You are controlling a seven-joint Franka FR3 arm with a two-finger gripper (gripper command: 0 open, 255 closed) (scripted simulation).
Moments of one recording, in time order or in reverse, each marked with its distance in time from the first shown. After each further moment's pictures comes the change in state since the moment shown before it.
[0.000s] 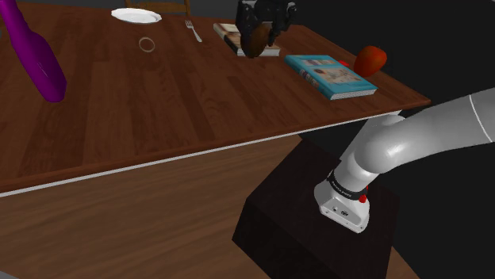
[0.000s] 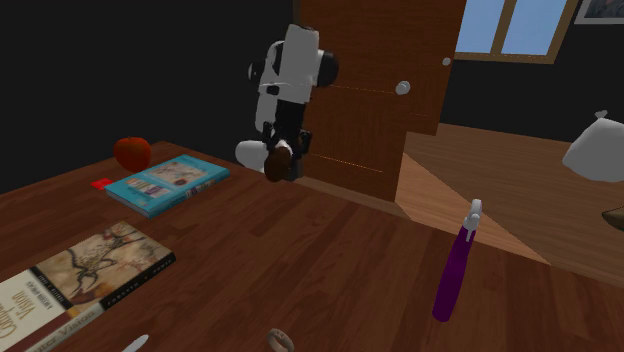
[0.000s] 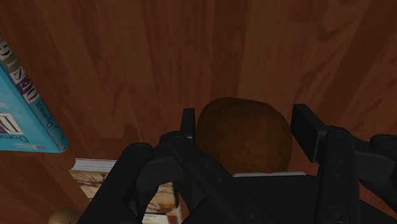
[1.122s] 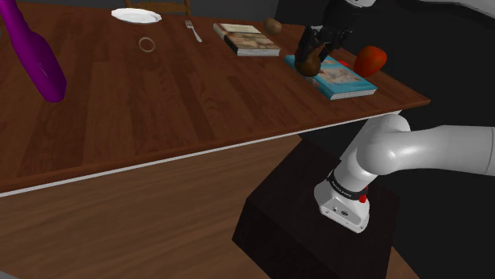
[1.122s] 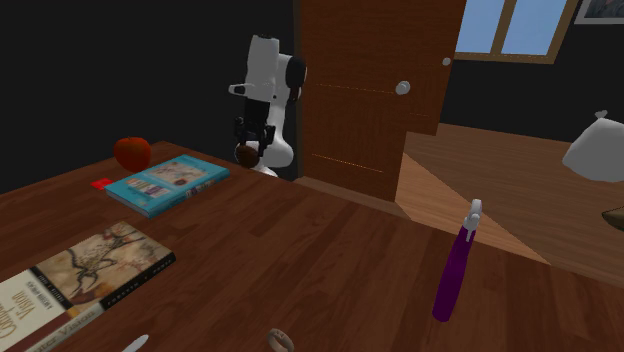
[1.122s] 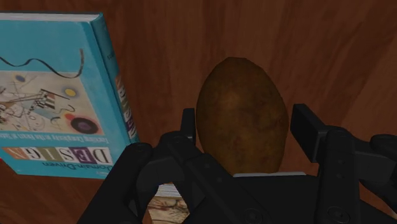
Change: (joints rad) arm 0.070 -0.443 -0.258 -0.373 -0.021 -0.063 -0.223
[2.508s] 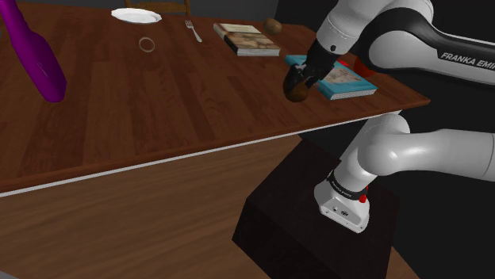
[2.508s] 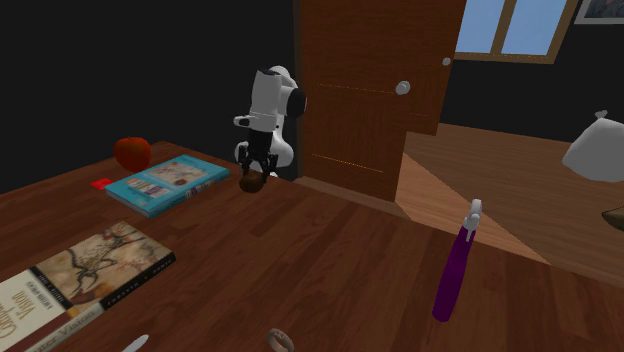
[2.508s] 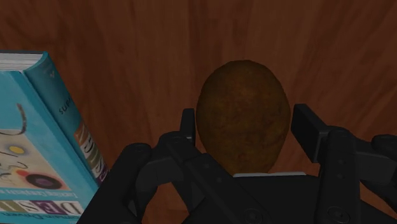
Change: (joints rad) arm 0.035 -0.093 0.032 -0.292 0.032 0.223 0.033
